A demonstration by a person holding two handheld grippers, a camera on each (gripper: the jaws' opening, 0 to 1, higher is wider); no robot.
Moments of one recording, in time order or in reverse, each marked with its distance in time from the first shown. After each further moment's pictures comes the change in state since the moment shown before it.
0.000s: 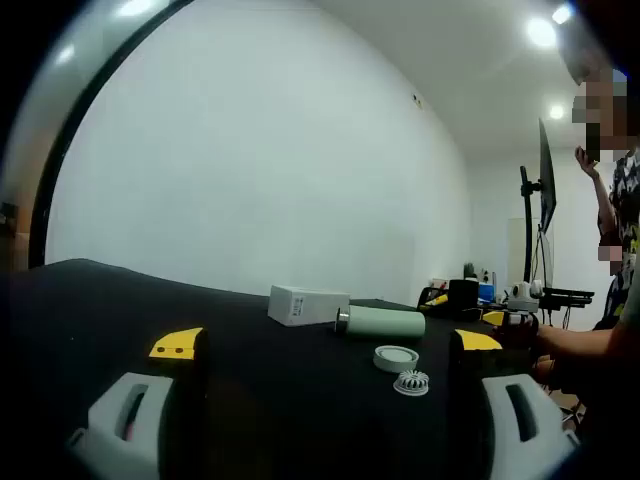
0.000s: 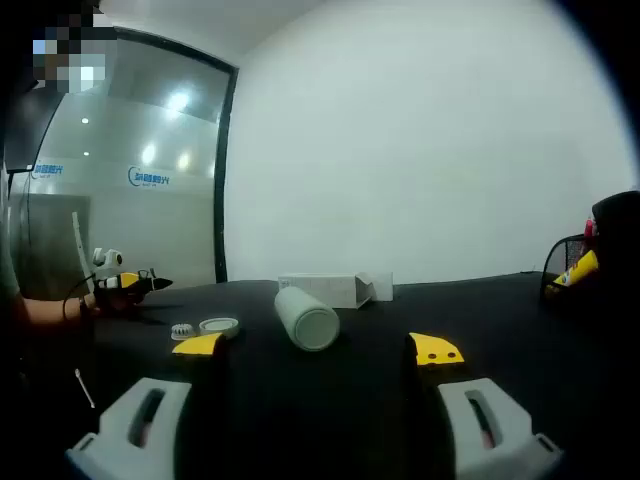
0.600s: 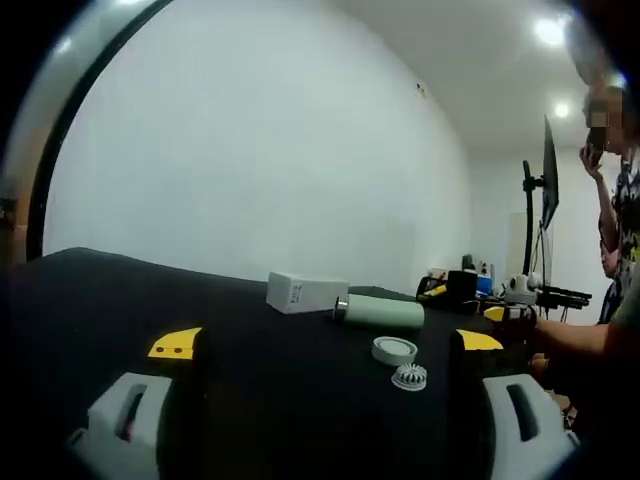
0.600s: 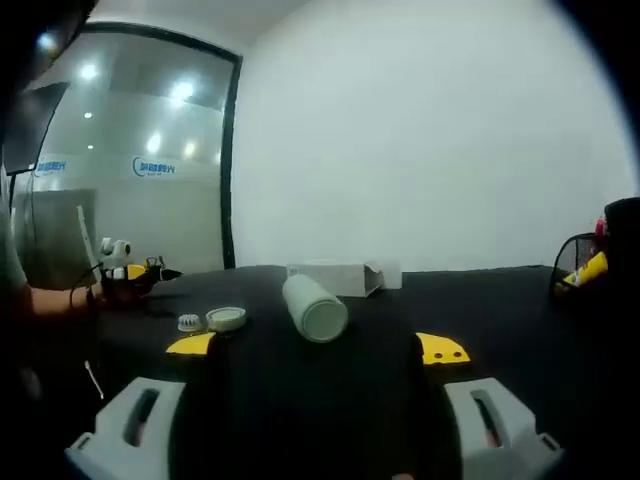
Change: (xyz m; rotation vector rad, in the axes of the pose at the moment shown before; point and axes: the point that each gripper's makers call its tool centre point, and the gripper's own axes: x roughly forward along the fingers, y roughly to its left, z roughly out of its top) left arm 0.006 -0.001 -0.001 -0.032 0.072 0.002; right arm 0.007 0.006 0.003 -0.019 0.094 0.052
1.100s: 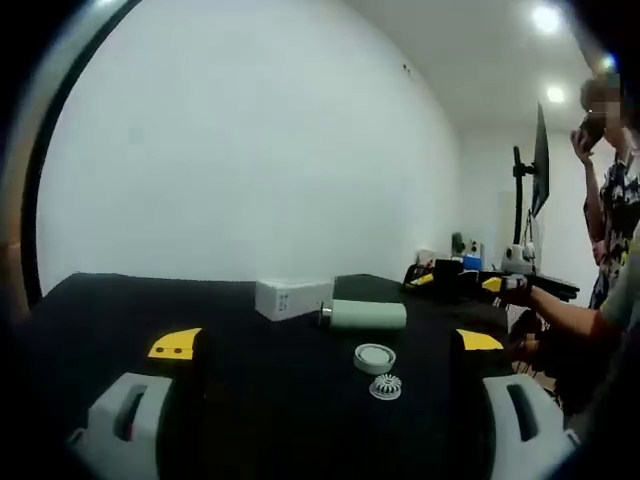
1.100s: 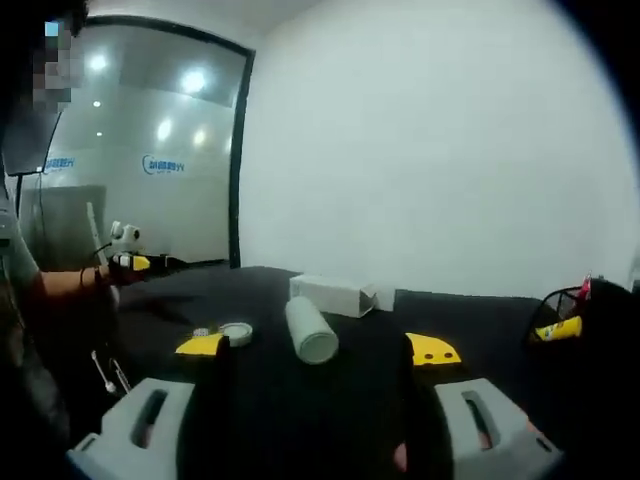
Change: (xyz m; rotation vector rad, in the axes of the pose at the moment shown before) left arm -0.012 -0.025 0.050 0.067 0.111 -0.058; right arm -0.039 -0.004 0.059 -0.064 0.071 0.027
